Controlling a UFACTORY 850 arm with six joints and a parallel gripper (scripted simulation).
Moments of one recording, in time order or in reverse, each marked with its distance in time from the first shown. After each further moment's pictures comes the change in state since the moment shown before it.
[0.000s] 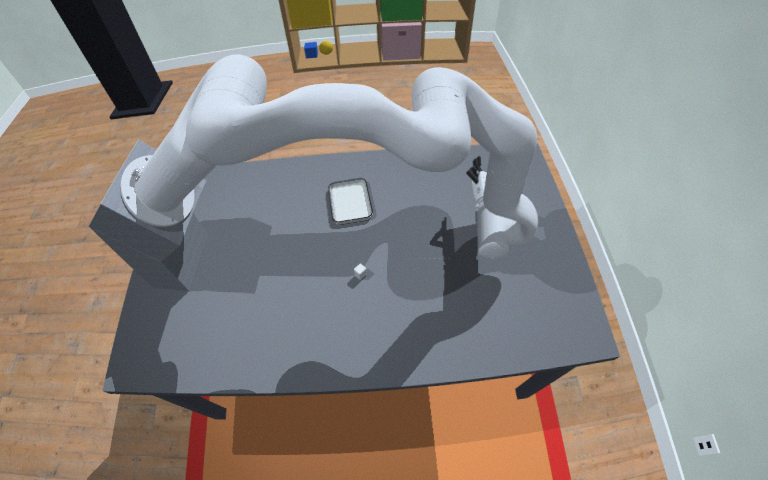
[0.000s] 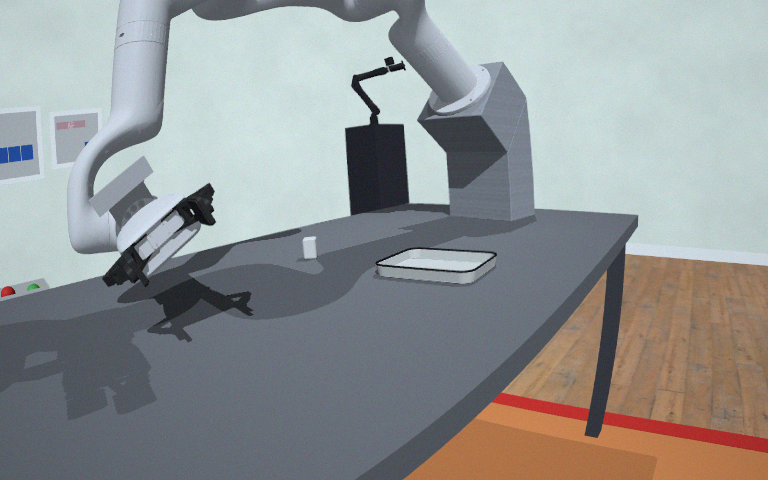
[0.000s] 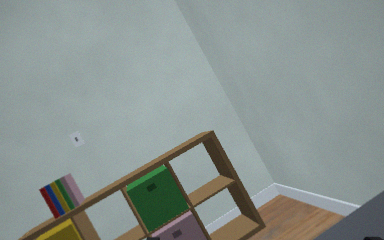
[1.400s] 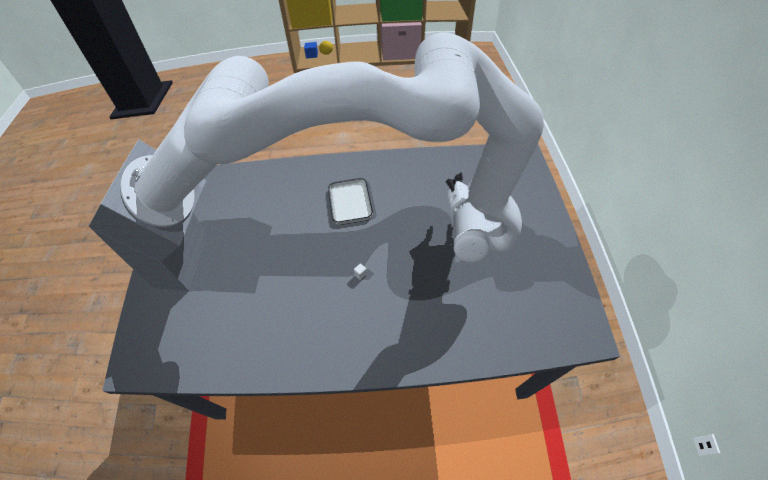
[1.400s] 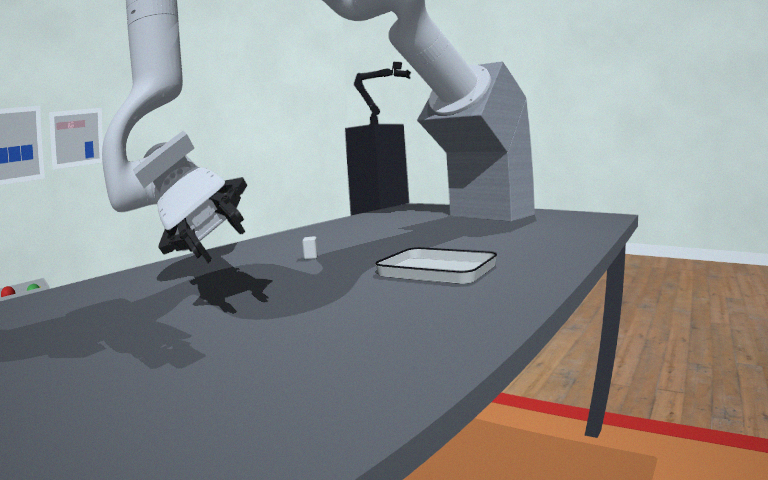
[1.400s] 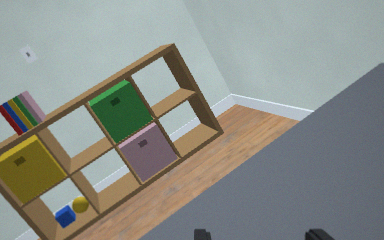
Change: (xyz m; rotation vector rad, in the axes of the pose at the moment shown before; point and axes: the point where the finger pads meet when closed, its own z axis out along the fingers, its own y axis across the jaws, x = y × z) arm -0.044 -0.059 -0.069 -0.148 -0.257 0.029
